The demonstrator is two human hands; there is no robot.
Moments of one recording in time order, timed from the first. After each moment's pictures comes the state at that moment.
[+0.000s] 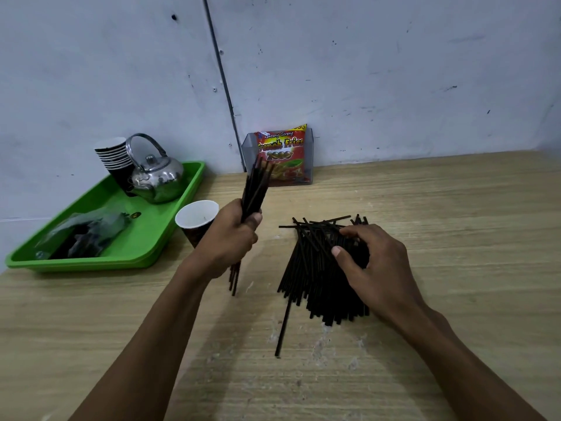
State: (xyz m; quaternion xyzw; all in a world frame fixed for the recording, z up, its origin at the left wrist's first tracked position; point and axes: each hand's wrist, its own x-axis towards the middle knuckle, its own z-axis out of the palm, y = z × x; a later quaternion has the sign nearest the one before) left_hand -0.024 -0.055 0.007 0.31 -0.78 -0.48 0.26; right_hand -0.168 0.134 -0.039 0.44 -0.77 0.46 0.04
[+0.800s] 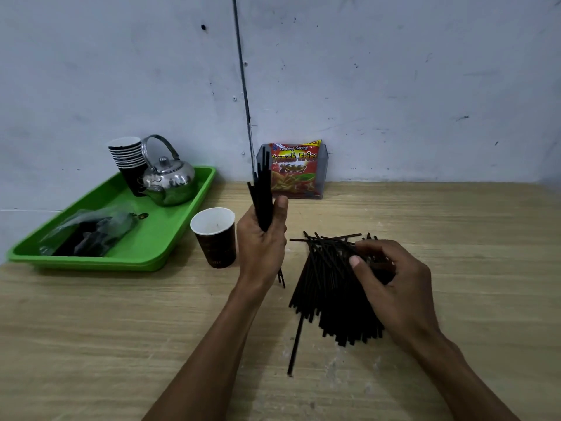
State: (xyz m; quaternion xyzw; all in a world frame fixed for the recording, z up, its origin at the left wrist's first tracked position) left_hand -0.056 -0.035 -0.009 0.20 -0.60 -0.56 0.53; right_hand -0.156 0.131 -0.028 0.41 -0.72 0.56 0.04
